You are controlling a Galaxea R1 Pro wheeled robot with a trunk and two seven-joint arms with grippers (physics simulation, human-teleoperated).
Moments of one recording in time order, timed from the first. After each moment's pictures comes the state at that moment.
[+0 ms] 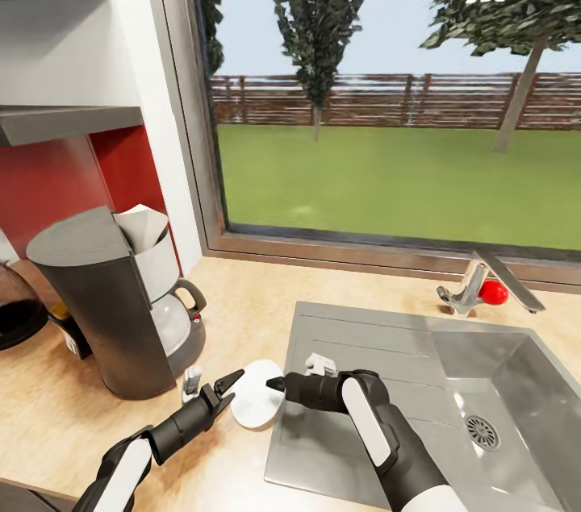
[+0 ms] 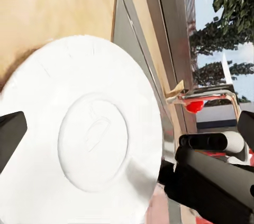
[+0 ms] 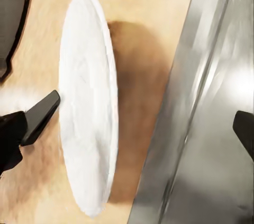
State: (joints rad) left arm -0.25 0.02 0.08 -1.05 0.89 0.64 -0.54; right arm -0.45 0.17 0.18 -1.08 -0.56 0.87 0.08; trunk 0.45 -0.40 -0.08
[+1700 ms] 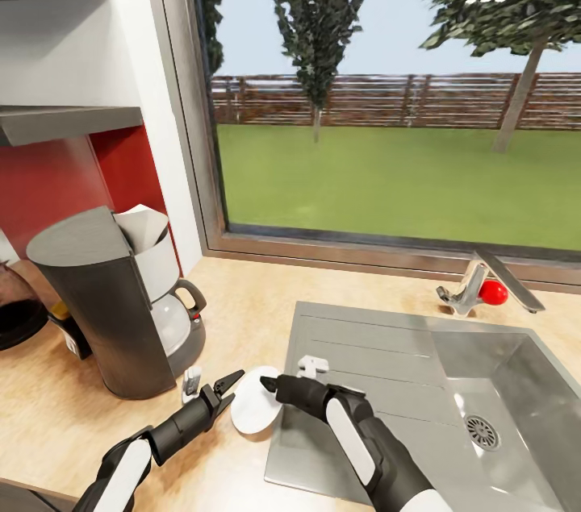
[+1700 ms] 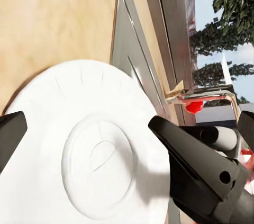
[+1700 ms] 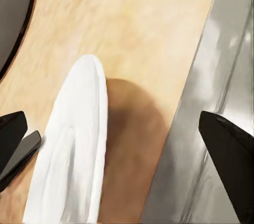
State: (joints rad) left arm -0.25 0.02 0.08 -1.04 0.90 0.64 -0.54; right arm -0.46 0.17 0.31 -0.94 -0.54 0.51 0.10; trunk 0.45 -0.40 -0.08
